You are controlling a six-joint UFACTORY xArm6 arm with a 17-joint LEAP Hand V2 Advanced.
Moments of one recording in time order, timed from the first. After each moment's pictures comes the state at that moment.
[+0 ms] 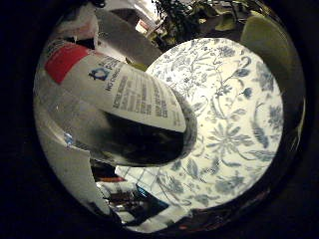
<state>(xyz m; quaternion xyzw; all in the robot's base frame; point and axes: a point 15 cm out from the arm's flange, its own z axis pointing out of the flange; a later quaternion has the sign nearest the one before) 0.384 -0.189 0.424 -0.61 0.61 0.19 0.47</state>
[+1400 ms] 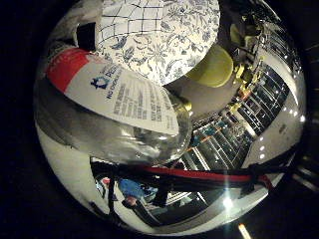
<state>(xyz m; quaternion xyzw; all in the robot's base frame) 0.340 -0.015 0.404 -0.78 0.54 0.16 -0.27</state>
